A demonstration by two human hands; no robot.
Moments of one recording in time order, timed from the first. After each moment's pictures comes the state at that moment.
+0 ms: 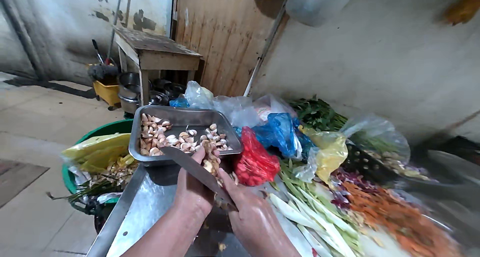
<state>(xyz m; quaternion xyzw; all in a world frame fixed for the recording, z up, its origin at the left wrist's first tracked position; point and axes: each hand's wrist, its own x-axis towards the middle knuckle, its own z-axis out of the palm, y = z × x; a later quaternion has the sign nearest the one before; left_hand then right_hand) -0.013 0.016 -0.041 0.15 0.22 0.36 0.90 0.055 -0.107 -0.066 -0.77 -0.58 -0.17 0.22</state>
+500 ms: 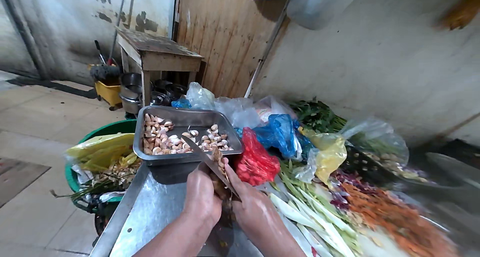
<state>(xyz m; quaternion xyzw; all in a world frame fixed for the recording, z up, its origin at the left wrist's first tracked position) -0.013 -0.004 -0.032 0.21 0.30 0.37 0.86 0.059 -0.105 -0.054 -0.83 -0.52 -0.04 0.17</state>
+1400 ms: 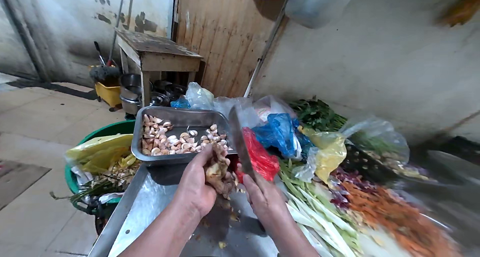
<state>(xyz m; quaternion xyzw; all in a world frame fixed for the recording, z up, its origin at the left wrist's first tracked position) -0.018 0.019 -0.027 0.22 0.24 0.28 0.90 0.087 -0.117 -0.050 -0.80 -0.45 0.07 0.39</state>
